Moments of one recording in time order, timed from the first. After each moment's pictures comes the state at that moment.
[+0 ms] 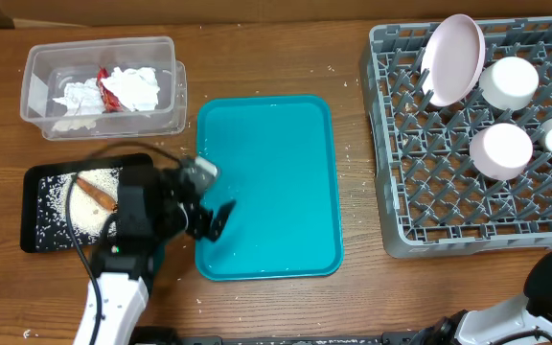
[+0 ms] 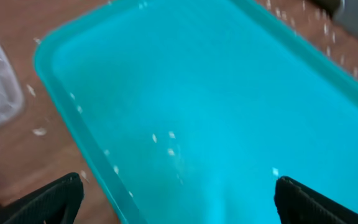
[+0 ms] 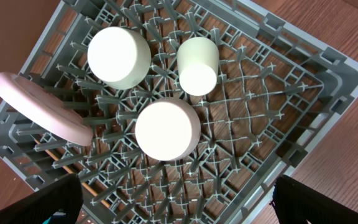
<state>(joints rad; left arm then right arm) -0.07 1.00 0.55 -0.34 0.40 0.38 -0.62 1.79 2.28 -1.59 -0.06 0.33</state>
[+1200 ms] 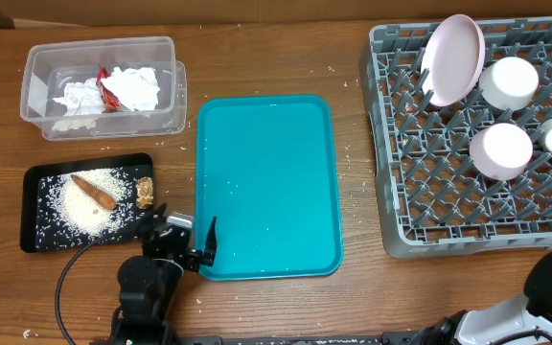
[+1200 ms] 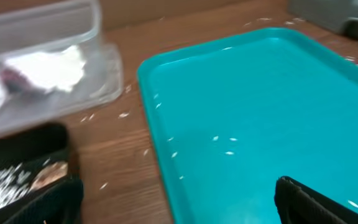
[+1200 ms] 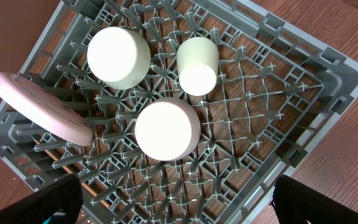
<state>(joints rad) -0.06 0.28 0.01 -0.06 0.13 0.14 -0.62 1.79 2.28 -1.59 -0.06 0.33</state>
